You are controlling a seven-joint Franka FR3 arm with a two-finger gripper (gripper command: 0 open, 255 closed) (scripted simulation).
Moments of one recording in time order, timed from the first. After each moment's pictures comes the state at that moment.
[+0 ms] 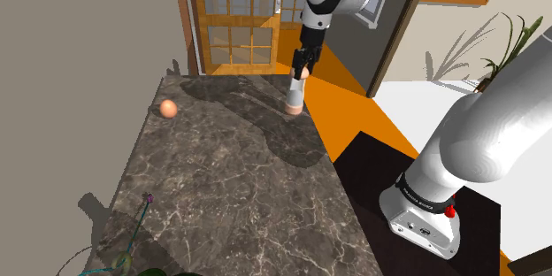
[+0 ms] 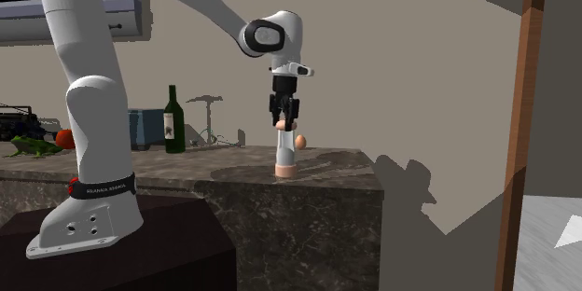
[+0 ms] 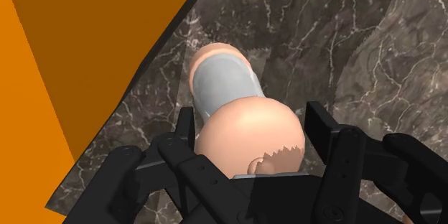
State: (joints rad) arm 0.03 -0.15 -0.20 -2.31 0.09 2.12 -0.25
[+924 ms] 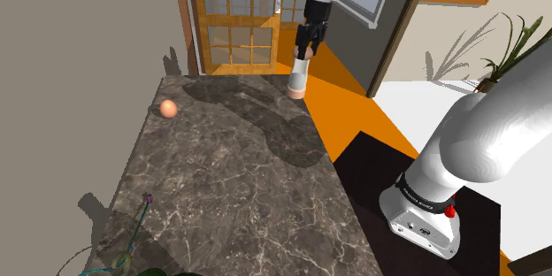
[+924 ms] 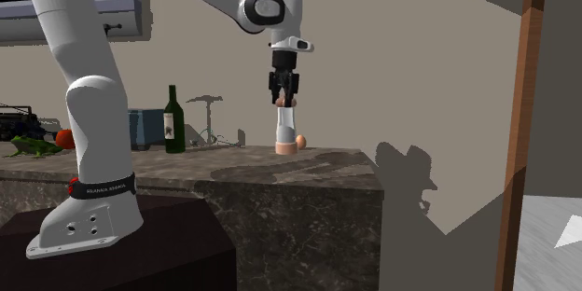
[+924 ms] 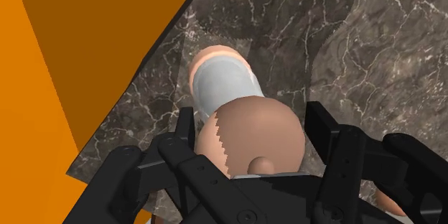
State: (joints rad) arm 0.03 -0.22 -0.20 -2.18 0.07 1.93 -0.22
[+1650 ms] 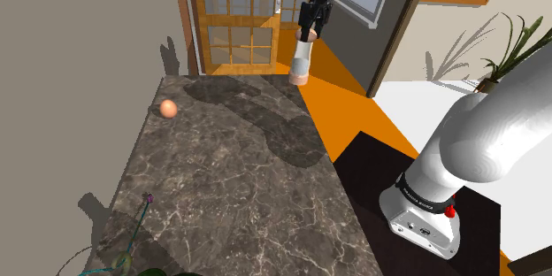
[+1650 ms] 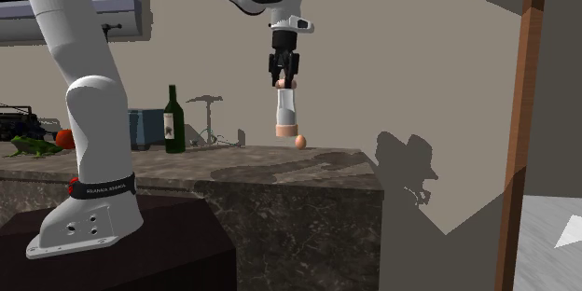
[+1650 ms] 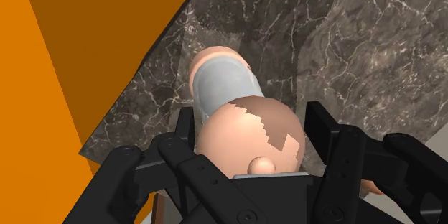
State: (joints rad) arm 0.03 -0.24 -0.19 -2.05 0.07 1.78 -0.20
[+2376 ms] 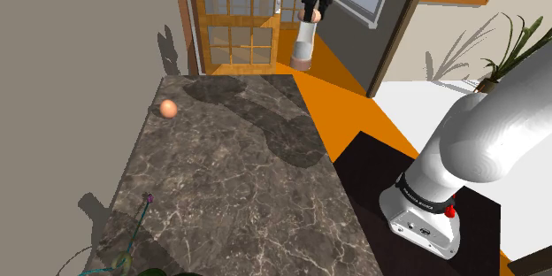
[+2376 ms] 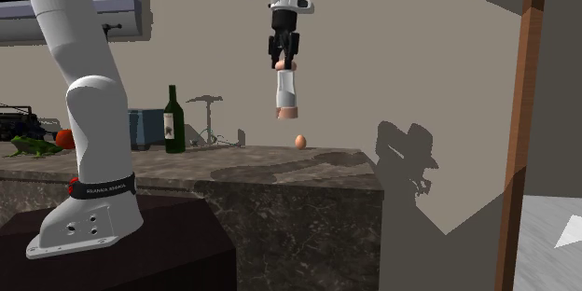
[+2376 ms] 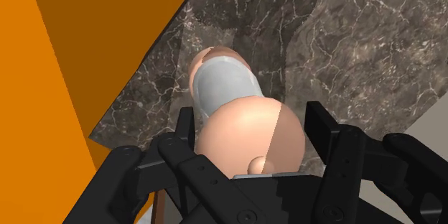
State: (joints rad) arm 0.03 -0.23 -0.19 -1.90 0.07 1.63 -0.19
